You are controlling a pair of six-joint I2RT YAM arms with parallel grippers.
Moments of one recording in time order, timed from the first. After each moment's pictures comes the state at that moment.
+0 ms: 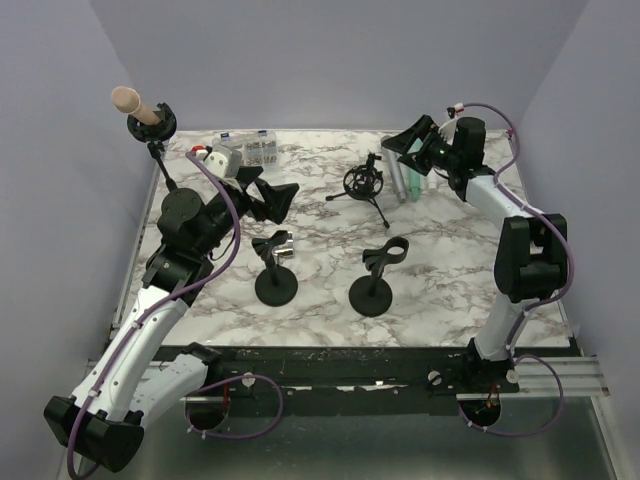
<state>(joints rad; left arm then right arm) -0.40 0.88 0.95 0.04 0.25 -0.24 0.08 1.86 1.38 0.18 -0.60 0.79</state>
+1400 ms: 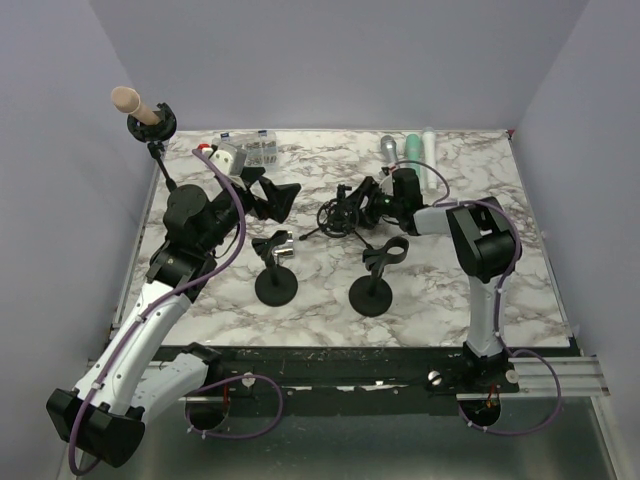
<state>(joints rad) -0.41 0.91 0.95 0.04 0.24 -0.24 0.34 2.13 1.15 0.49 -0.65 0.99</state>
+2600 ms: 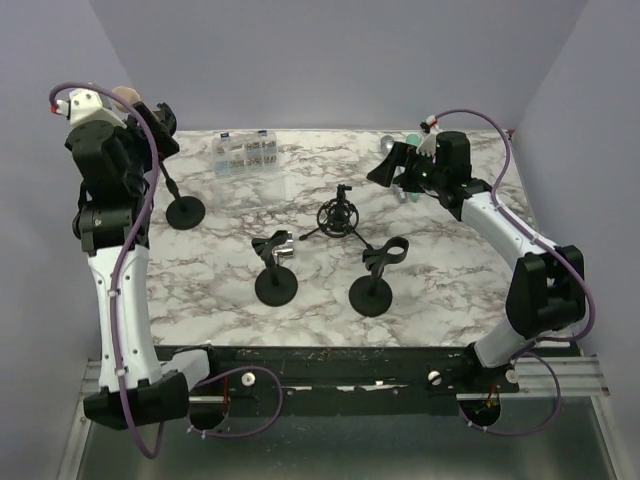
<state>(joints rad) 0.17 1.09 1.53 -0.53 -0.07 -0.33 0.24 1.61 1.23 -0.07 -0.41 0.45</state>
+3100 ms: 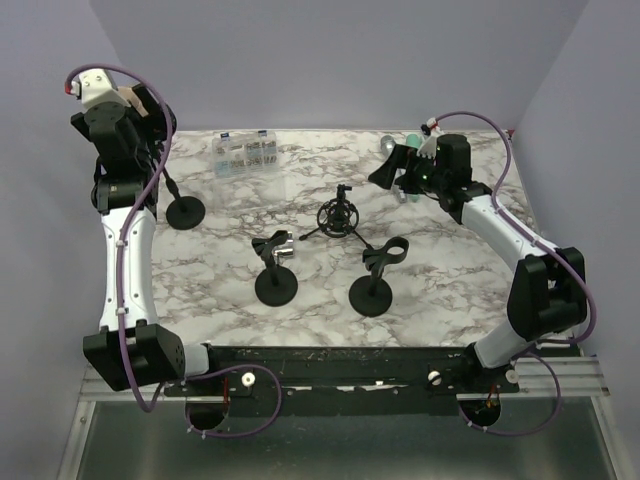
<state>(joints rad) 0.20 1.30 1.46 -0.20 -0.18 -0.26 0.24 1.59 1.19 -0.04 -0.39 0.43</state>
